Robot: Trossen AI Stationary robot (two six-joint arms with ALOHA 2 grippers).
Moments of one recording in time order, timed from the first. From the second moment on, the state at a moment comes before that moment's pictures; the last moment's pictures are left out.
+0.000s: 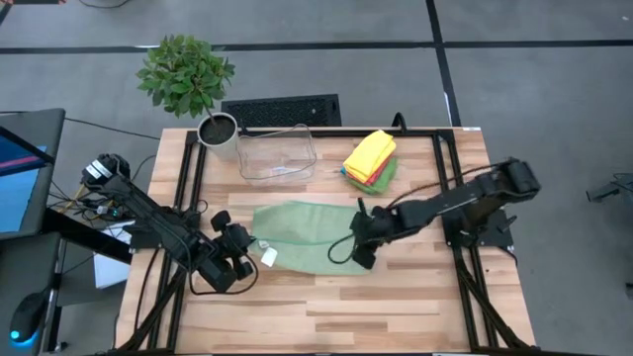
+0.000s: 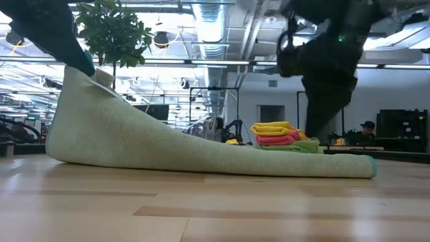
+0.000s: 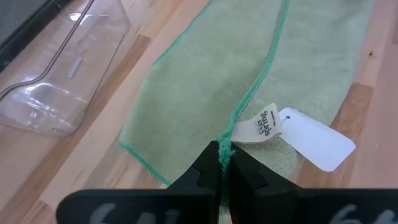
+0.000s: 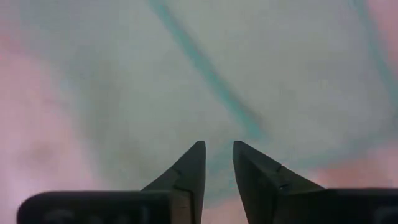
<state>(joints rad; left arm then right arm) -0.67 1.28 0.85 -0.84 -0.75 -1.01 0.24 1.59 0.92 -0.53 0.08 0.65</state>
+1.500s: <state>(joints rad) -0.67 1.28 0.85 -0.84 -0.79 -0.99 0.18 1.57 0.73 -0.30 0.09 0.56</state>
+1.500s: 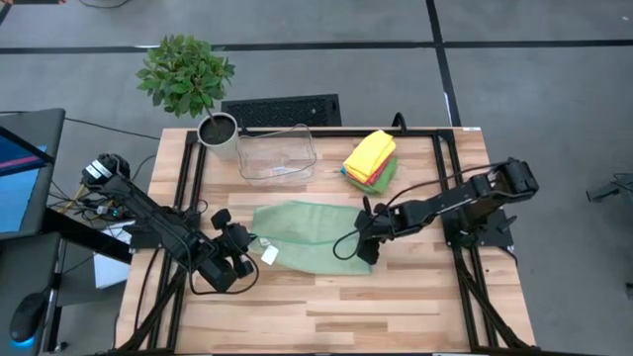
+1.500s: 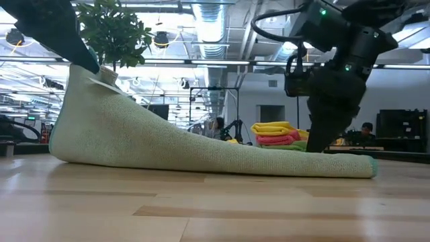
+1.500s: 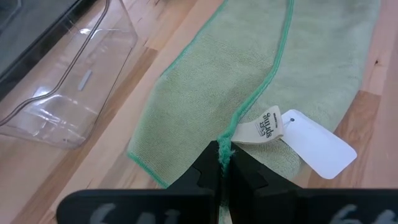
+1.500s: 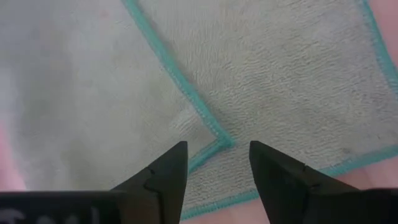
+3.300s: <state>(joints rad) -0.35 1.28 0.82 -0.80 -0.79 -0.70 0.17 1.54 0.88 -0.71 0.44 0.56</state>
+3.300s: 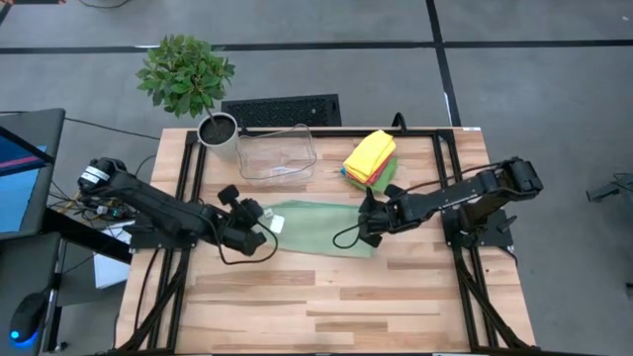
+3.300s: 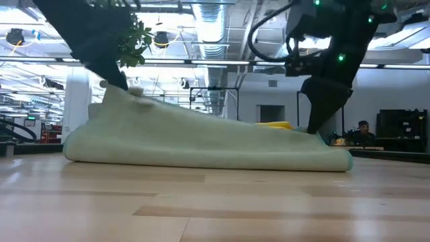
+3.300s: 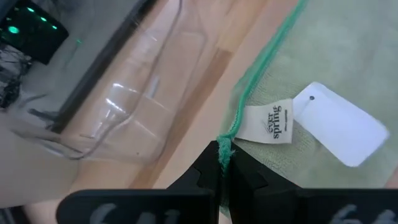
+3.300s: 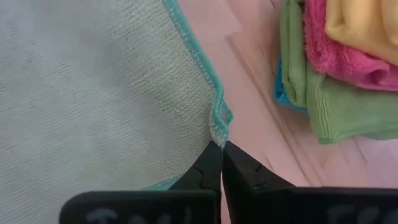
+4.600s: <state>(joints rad) -0.23 1.30 0.73 -0.67 -0.74 -0.60 0.06 1.54 0.77 -0.50 0.38 0.52</state>
